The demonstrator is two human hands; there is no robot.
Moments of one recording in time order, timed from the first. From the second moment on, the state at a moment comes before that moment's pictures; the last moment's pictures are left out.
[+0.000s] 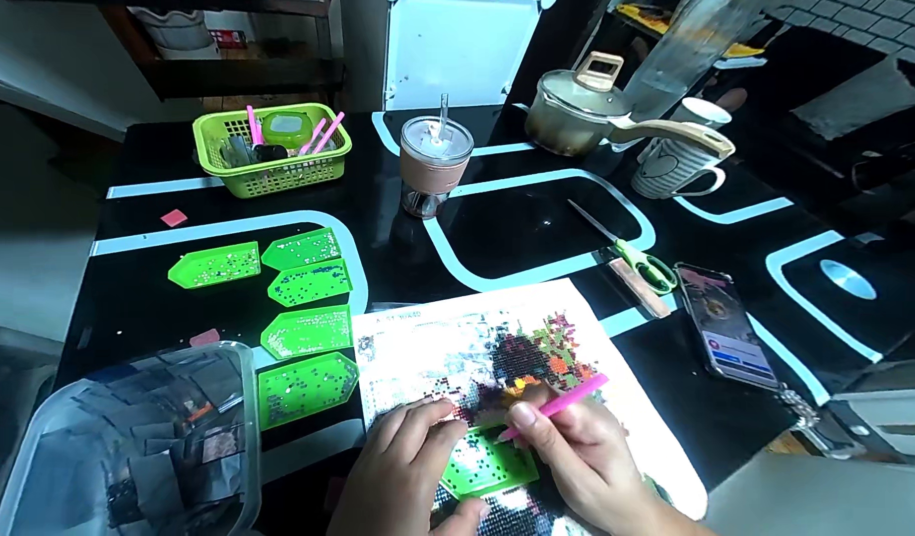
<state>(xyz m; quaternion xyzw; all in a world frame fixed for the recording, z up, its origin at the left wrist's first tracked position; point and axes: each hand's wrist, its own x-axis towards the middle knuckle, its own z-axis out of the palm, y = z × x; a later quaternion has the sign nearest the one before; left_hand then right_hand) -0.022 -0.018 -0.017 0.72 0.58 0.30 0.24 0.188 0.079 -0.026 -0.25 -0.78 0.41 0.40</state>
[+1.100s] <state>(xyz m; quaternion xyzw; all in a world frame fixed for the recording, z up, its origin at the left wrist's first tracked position) -0.022 -0.017 -0.017 0.72 0.58 0.31 0.24 0.169 0.104 -0.023 -0.36 -0.73 0.43 0.40</state>
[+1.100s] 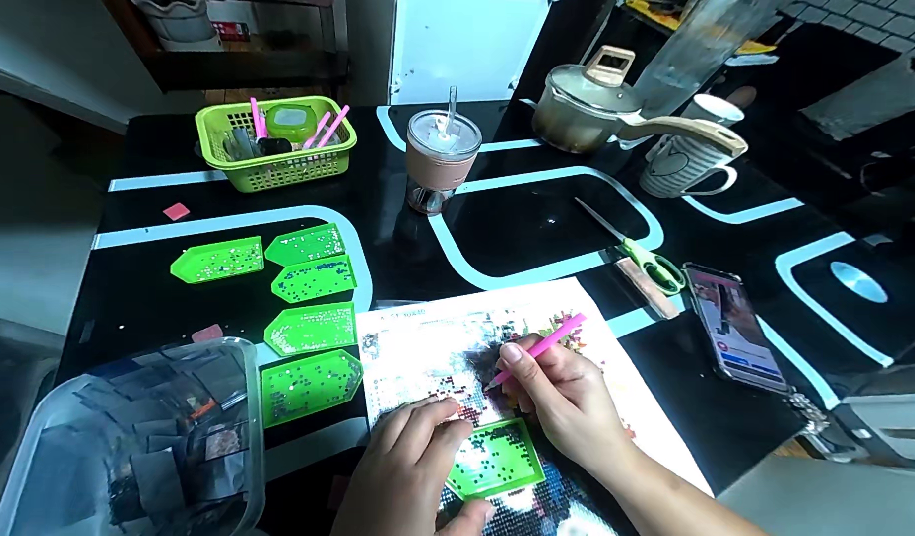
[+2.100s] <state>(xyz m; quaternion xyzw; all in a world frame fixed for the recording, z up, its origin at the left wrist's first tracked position) -0.022 -0.018 -0.018 0.72 0.58 0.31 0.23 0.176 0.104 -0.019 -0.29 -0.82 0.34 0.37</state>
